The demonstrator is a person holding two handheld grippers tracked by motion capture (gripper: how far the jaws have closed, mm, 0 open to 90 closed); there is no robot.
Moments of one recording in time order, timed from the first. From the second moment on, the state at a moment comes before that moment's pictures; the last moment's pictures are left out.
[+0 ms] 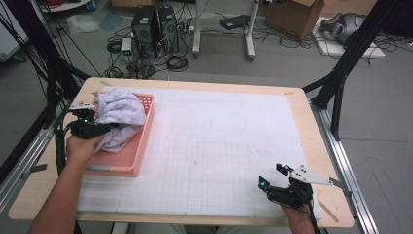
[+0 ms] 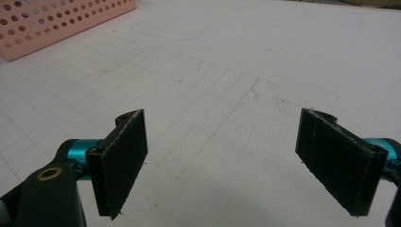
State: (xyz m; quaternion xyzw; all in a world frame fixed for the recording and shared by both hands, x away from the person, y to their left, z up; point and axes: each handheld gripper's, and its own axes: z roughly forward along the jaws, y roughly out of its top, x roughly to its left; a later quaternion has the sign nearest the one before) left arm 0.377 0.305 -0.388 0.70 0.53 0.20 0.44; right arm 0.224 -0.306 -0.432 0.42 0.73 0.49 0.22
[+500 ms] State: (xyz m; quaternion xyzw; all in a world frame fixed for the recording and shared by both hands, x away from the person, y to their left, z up) left arm 0.356 0.316 -0.363 0.67 0.47 0.24 0.52; right arm 0.223 -0.306 -0.432 0.42 0.73 0.49 0.22
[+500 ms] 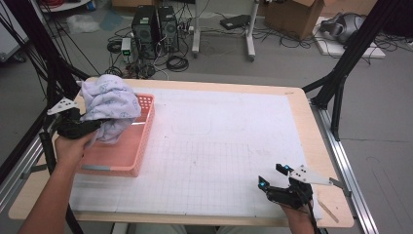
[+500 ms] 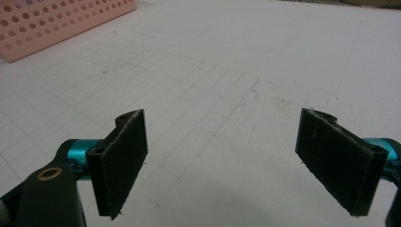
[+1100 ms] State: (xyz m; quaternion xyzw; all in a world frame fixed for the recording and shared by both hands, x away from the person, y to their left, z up) left arm 0.340 0.303 -0.336 0.63 0.39 0.26 0.61; right arm 0.223 -0.307 -0.430 0.42 0.72 0.50 0.22
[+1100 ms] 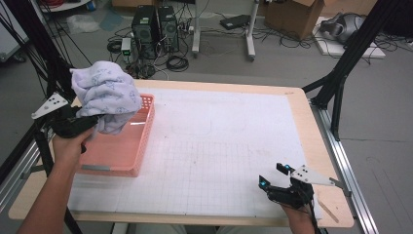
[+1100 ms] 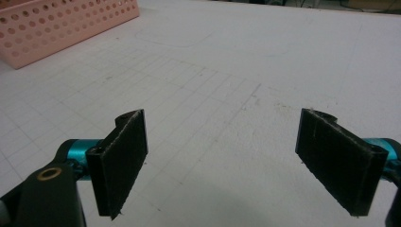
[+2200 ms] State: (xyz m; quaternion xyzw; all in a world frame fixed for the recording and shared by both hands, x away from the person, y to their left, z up) left arm 0.336 0.155 -0.324 0.69 0.28 0.17 0.64; right arm 0.222 -0.310 -0.430 0.42 0.72 0.50 0.22
